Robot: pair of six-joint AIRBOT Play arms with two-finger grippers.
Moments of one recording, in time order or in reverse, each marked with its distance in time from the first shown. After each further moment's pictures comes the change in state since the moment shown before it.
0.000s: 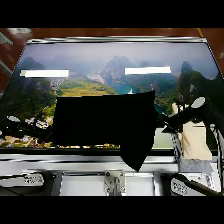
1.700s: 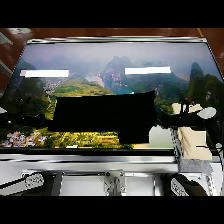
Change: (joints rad) left arm -0.002 0.174 0.148 -0.026 0.082 0.060; right arm 0.000 0.254 -0.126 0.296 -0.206 -0.127
